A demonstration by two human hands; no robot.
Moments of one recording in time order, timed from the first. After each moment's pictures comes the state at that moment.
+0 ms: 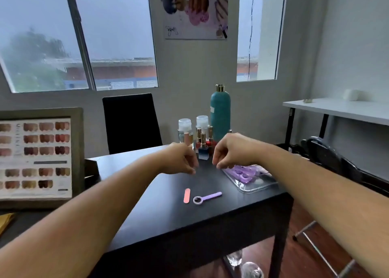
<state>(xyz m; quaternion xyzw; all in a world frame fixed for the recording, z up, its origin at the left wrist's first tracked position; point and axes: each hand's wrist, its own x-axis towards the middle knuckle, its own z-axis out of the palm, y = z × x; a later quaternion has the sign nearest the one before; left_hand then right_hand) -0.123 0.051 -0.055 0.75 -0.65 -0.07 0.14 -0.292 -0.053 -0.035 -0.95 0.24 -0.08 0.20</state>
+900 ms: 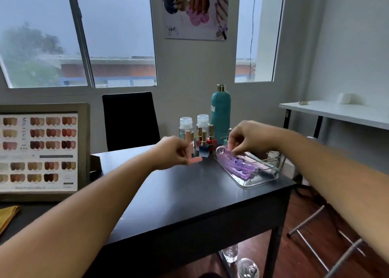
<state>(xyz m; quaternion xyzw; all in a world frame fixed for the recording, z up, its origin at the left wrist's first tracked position) -0.111 0.078 -0.054 0.73 -0.64 -0.02 0.22 -0.316 -0.054 -0.008 -0.96 0.24 -0.07 0.16</state>
